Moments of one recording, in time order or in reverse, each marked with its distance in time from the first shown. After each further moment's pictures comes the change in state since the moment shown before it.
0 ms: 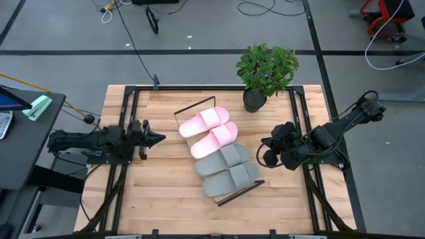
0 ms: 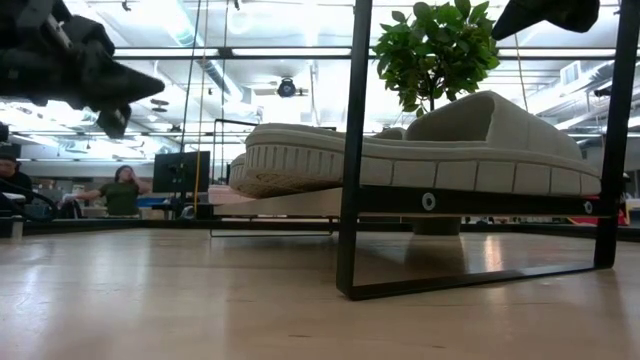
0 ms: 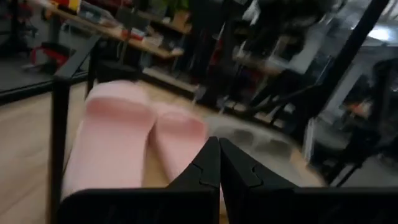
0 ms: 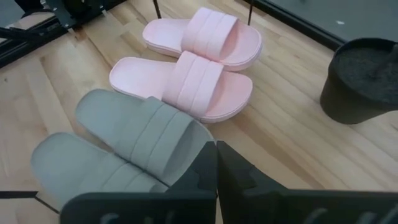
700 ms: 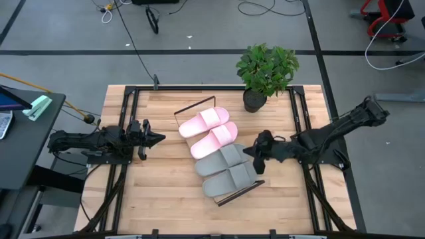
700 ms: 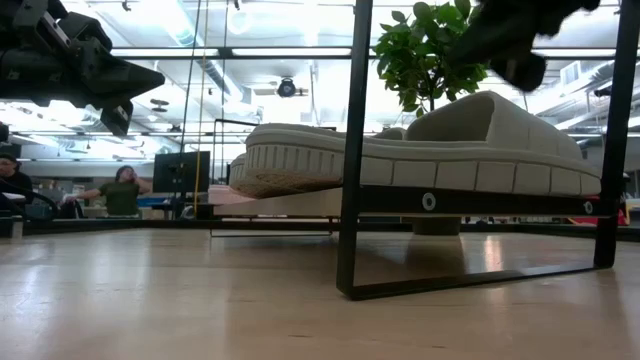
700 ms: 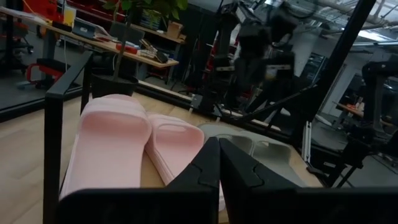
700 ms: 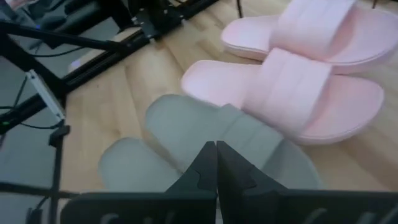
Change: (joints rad) left arm 0.003 0.000 -0.024 0.074 0.018 0.043; right arm -0.157 -0.028 -0.386 0.836 -0.268 -0.322
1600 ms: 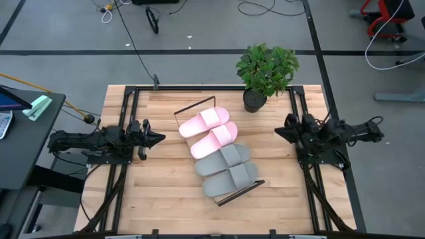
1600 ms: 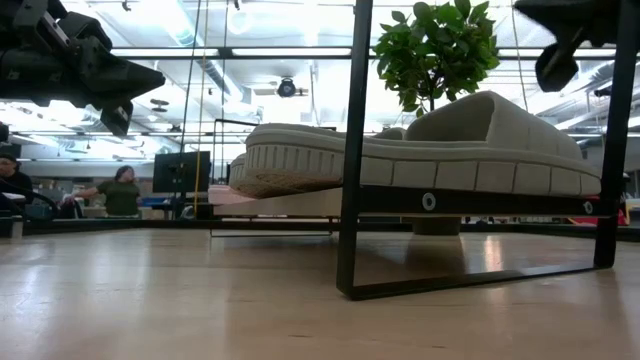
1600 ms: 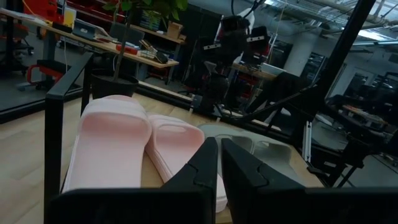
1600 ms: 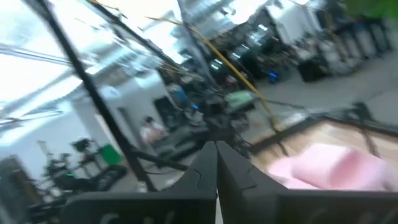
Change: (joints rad) left arm 0.000 0.000 0.000 0.004 0.000 0.004; right arm -0.162 -1.002 -0.501 0.315 -0.210 -0.298
